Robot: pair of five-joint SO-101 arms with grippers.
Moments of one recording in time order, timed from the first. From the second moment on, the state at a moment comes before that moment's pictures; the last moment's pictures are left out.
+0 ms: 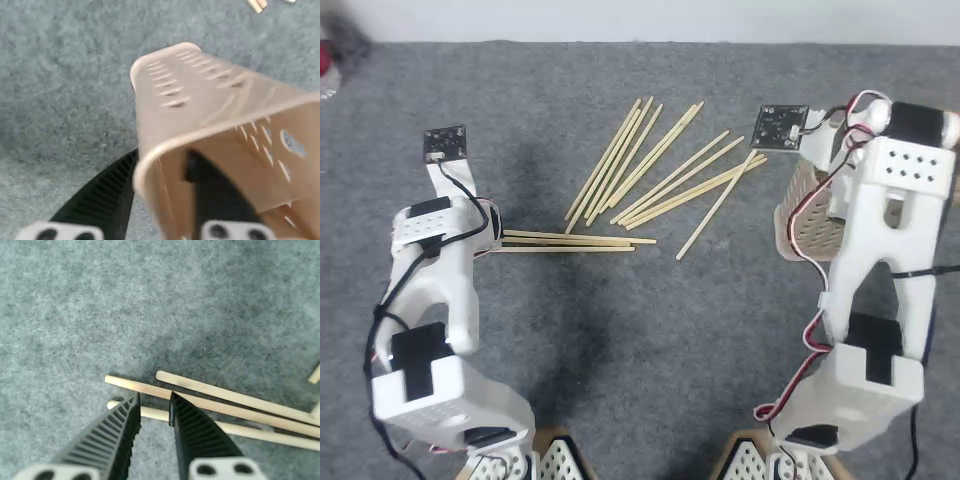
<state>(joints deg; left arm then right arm) -22.2 6.3 31.2 48.2 -0.2 8.3 9.8 -24.4 100.7 84.4</state>
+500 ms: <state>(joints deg) -22.2 6.3 31.2 48.2 -0.2 -7.0 -4.0 -34.2 100.7 71.3</state>
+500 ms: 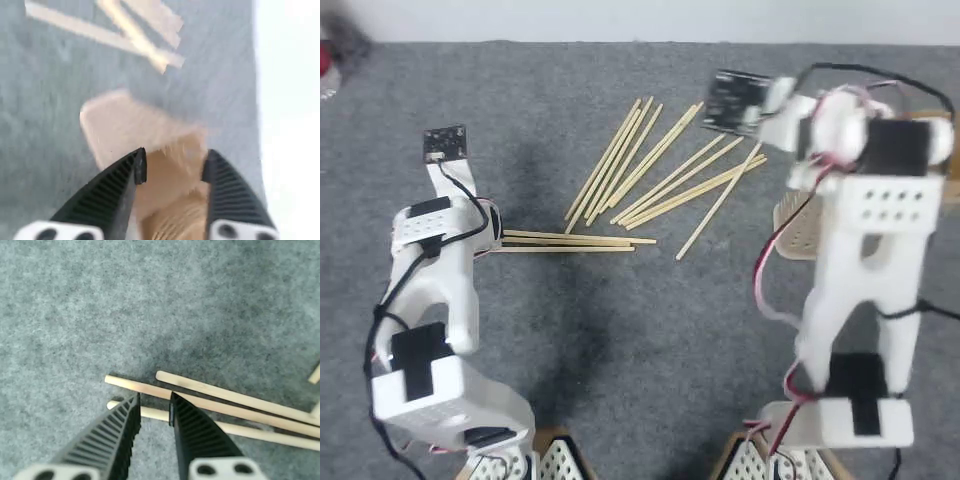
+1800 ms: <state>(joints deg) -22.2 6.3 31.2 48.2 -0.2 -0.4 24.5 -35.4 93.9 42.2</state>
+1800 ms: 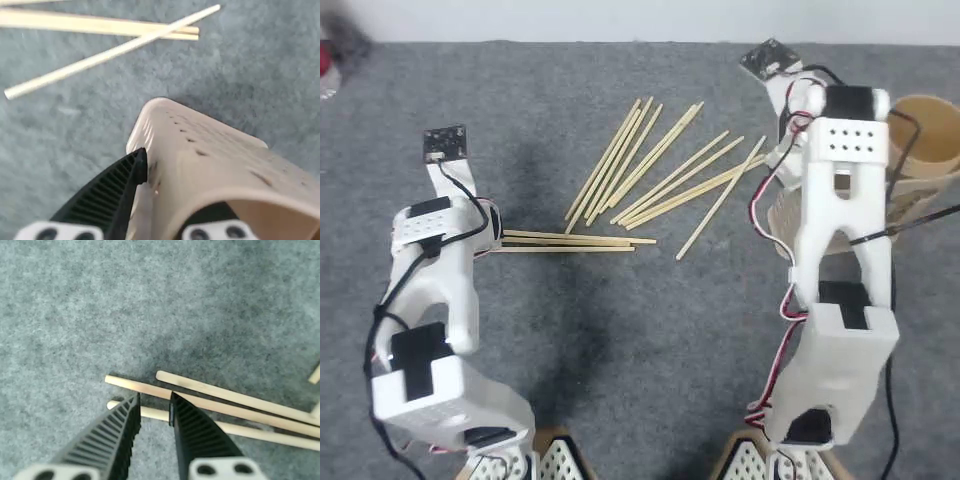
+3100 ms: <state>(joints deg) -22.2 6.3 31.2 48.0 -0.2 -10.0 3.9 -44.4 100.0 55.6</state>
